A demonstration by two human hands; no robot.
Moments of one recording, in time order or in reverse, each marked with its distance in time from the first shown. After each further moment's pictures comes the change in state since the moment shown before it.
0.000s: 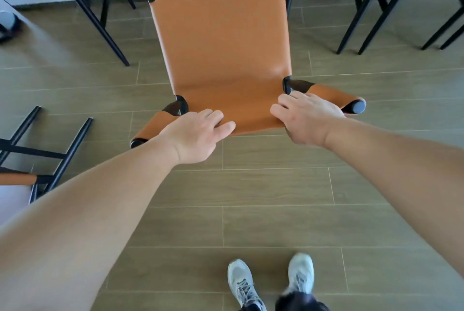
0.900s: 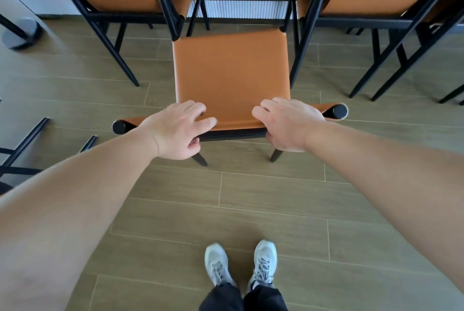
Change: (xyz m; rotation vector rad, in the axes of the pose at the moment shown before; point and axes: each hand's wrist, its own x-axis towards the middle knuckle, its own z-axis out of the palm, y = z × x) left_hand 0.093 -0.168 -0.052 -0.138 0.157 -0.064; right_hand 0.166 0.117 -0.066 0.077 0.033 -0.154
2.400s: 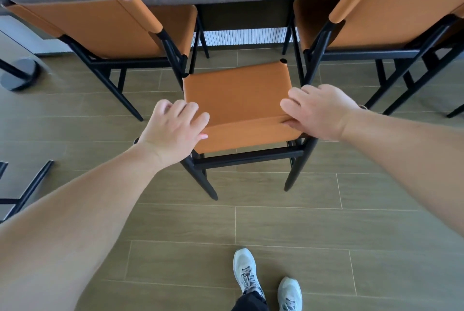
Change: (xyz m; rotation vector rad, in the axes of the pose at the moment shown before) left_hand 0.060 -0.157 -0.032 0.337 0.173 -0.169; right_hand 0.110 0.113 -0.076 -0.341 0.151 -0.048
